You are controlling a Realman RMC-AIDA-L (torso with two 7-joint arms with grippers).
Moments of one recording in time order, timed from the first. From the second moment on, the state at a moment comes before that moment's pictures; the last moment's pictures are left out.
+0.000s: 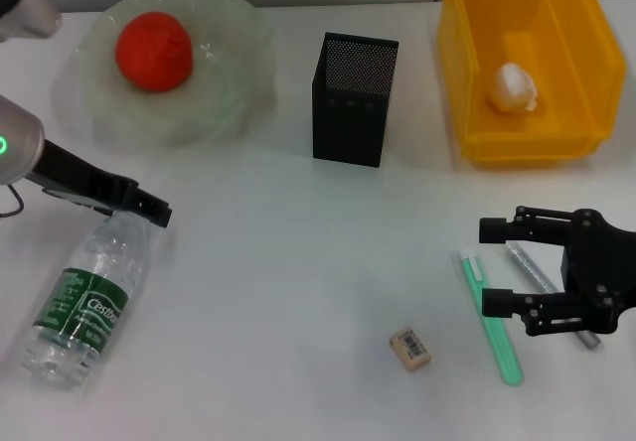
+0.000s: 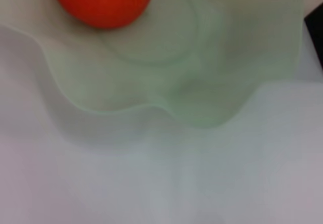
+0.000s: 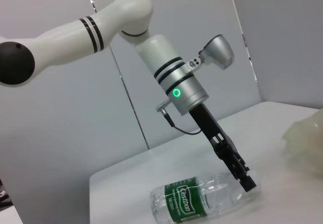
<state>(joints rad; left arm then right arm) -0.67 -2.07 0.91 1.03 2.70 1.51 -2.57 0.33 2.03 -0.86 -0.74 -1.82 -1.86 1.37</state>
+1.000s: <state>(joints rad) -0.54 -2.06 0.93 1.19 2.40 1.62 -2.37 0.34 2.01 -0.74 -0.74 -1.81 -1.91 1.39</state>
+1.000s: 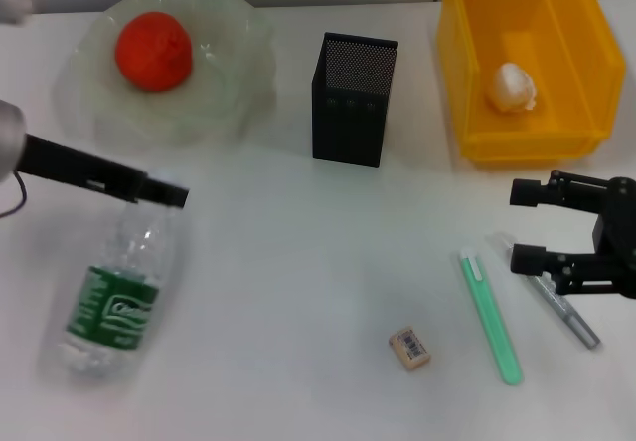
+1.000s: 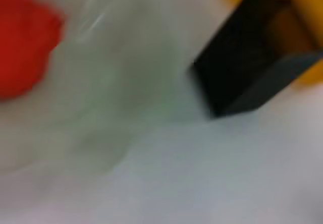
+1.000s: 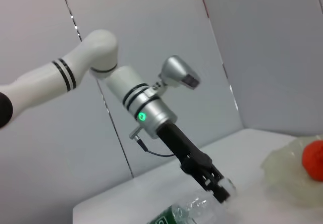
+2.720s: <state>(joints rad) -0.37 -2.07 0.51 0.21 1.51 1.68 -0.60 0.47 2.08 -0.69 -0.47 -1.79 -1.77 1.35</state>
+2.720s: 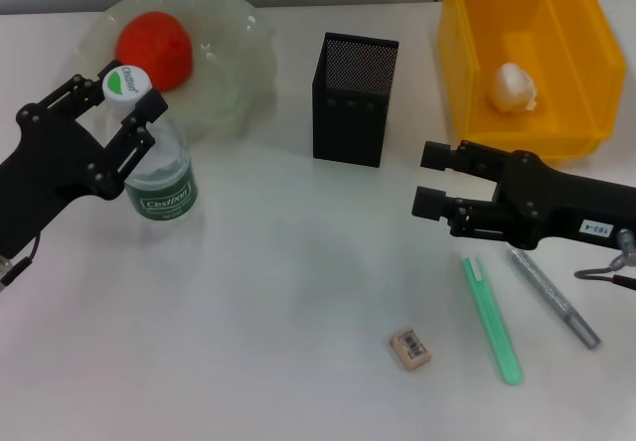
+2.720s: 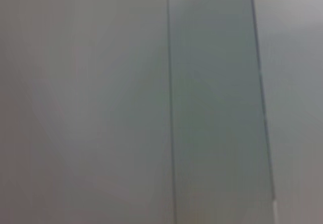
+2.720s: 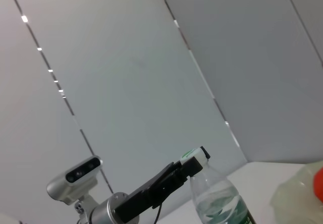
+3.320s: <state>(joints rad) -0.40 -2.07 0.51 0.13 1.33 1.53 -0.48 0.50 2.08 -0.69 -0.42 -1.79 -1.71 1.33</state>
